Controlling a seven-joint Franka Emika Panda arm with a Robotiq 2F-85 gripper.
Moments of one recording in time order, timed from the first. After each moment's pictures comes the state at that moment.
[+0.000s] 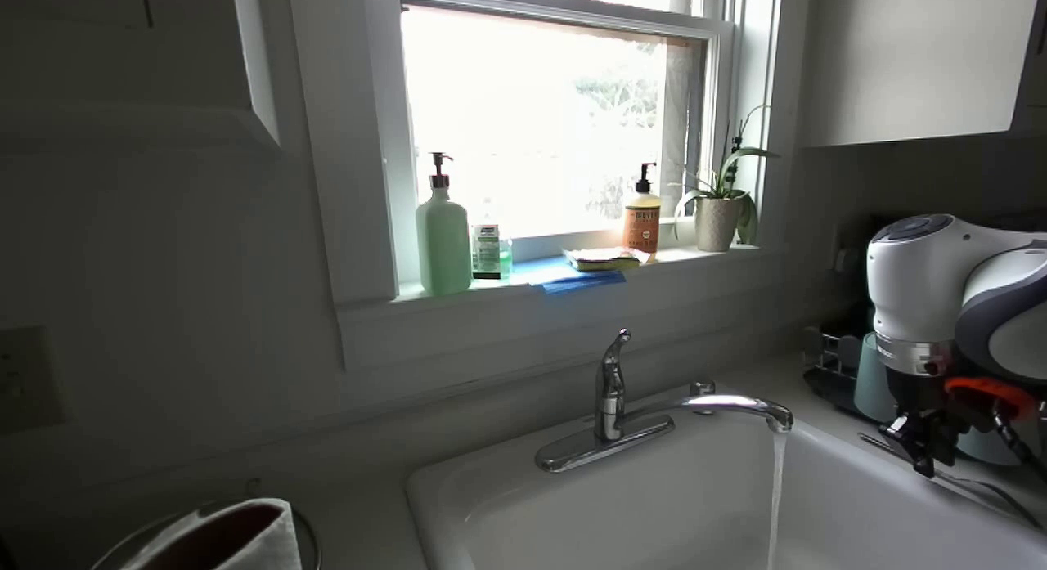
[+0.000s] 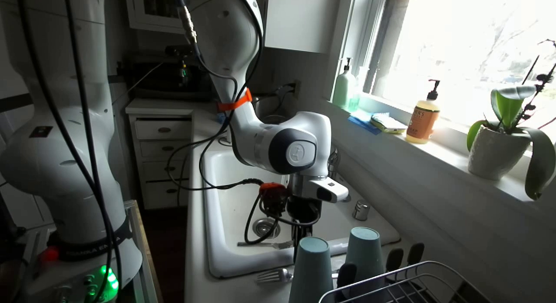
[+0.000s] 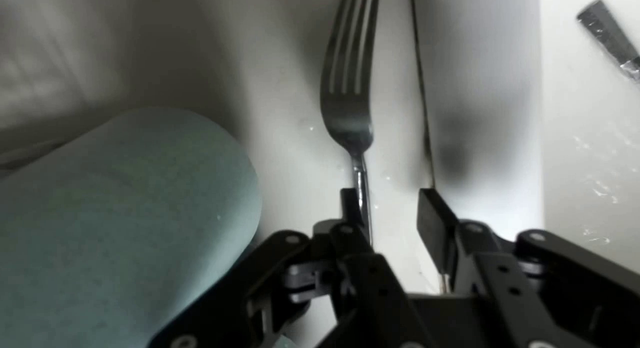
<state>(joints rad) -0.18 0.11 -0.33 -2.54 -0.60 2.59 0.53</state>
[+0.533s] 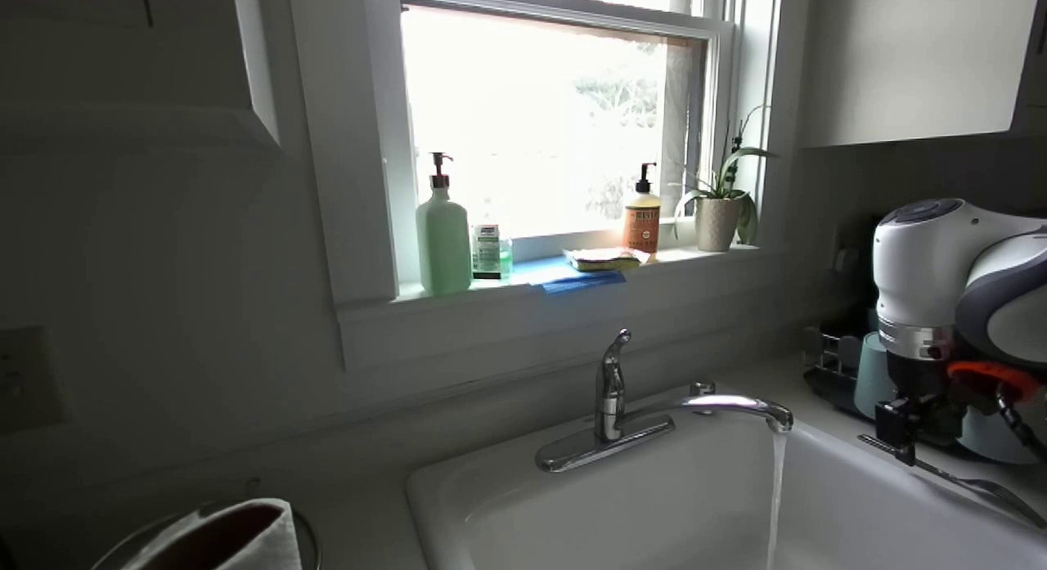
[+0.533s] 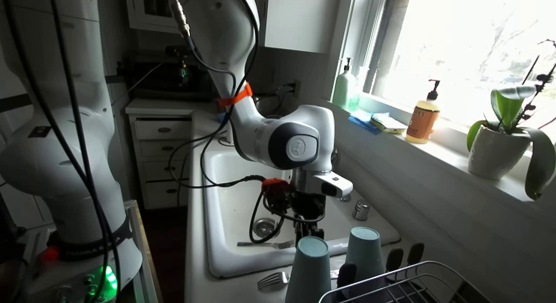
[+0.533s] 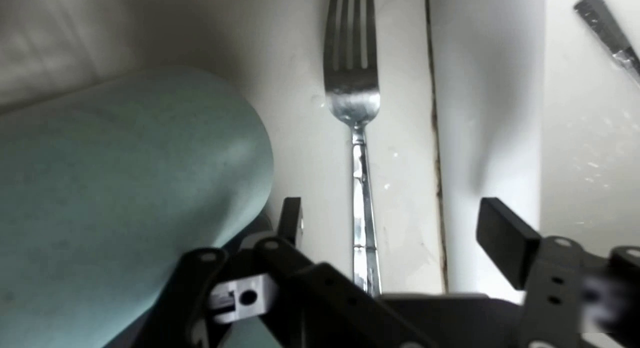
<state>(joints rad) -0.19 0.07 -0.34 -2.54 -0.57 2.59 0.46</state>
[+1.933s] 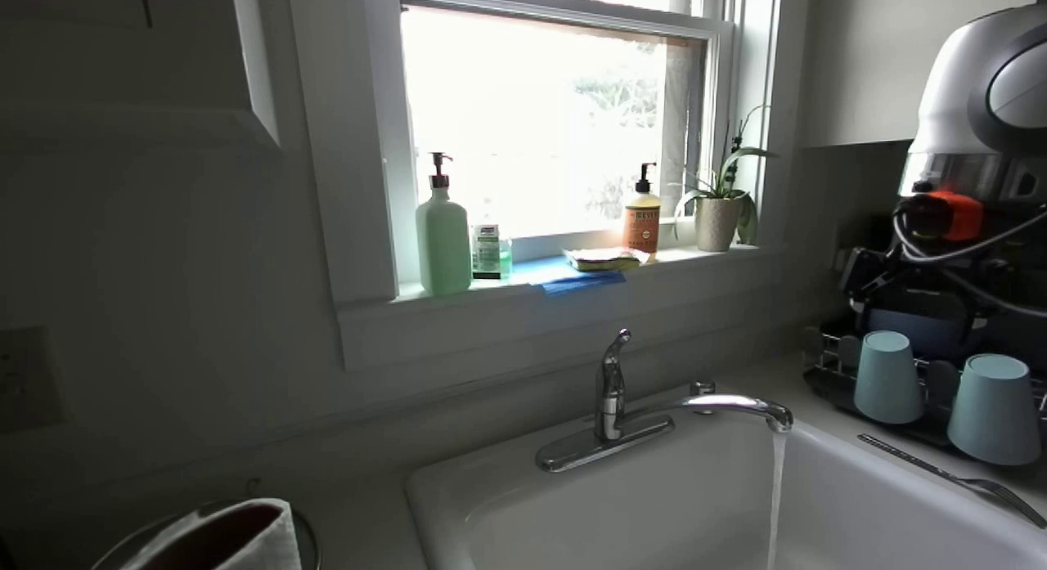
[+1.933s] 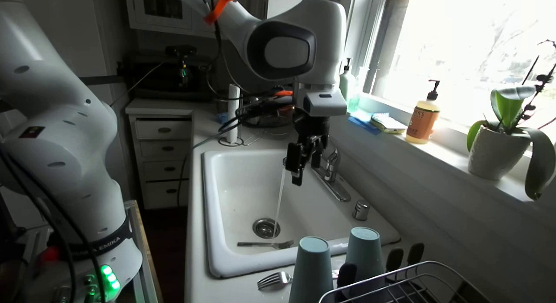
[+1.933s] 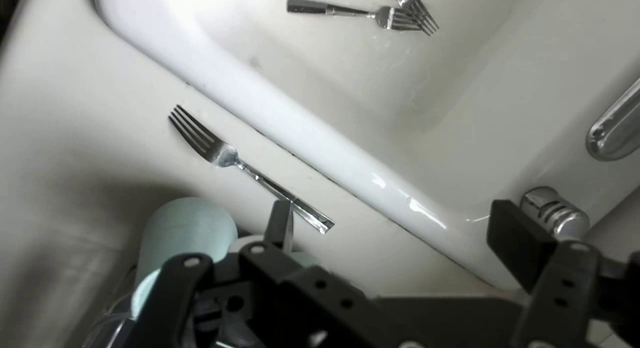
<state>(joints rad) -0.27 -0.35 -0.15 -2.49 -0.08 2.25 0.88</state>
